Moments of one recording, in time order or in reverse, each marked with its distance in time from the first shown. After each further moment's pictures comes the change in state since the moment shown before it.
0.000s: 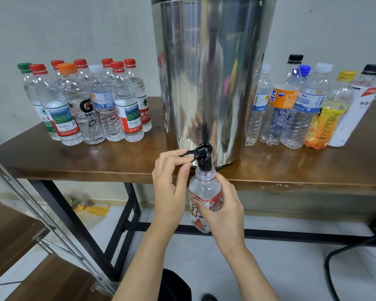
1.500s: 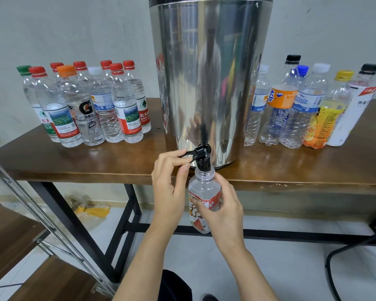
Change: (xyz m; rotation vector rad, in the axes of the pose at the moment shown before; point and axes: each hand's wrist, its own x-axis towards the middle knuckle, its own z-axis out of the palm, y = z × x) left_hand 0.001 0.000 0.000 -0.004 -0.007 -0.003; right_hand 0.000 -0.001 0.001 0.032 0.021 -0.002
